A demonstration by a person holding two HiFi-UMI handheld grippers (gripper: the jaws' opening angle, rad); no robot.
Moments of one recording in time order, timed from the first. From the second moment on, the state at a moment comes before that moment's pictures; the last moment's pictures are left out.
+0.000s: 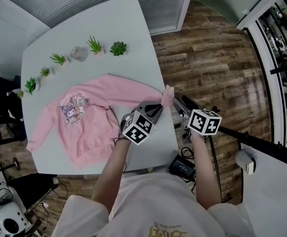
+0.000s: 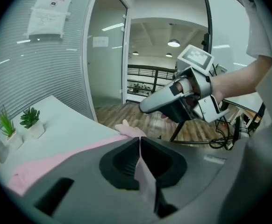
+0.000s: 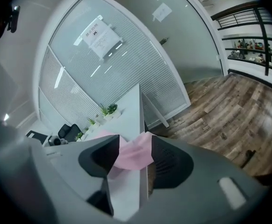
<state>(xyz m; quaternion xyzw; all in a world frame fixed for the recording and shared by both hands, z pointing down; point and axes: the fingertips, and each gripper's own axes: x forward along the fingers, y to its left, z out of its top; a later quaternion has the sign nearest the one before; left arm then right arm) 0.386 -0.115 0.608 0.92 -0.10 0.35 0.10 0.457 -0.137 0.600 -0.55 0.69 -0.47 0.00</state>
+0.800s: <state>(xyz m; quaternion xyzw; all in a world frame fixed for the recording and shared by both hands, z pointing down) 0.381 -0.095 0.638 0.91 -0.07 0.40 0.07 0.428 -0.173 0.639 -0.54 0.68 -0.50 -0.07</state>
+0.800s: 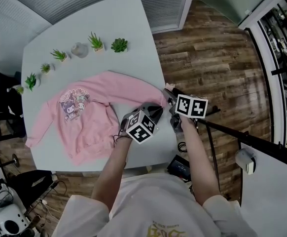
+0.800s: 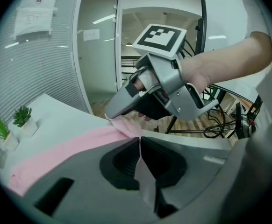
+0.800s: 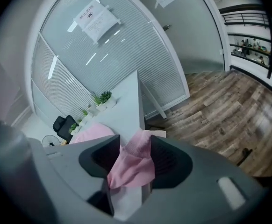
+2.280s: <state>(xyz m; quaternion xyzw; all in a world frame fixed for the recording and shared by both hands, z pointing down) 0.366 -0.141 0.538 0.93 -0.22 0.24 0.14 0.438 -0.187 0.509 -0.56 0.72 -0.37 0.16</state>
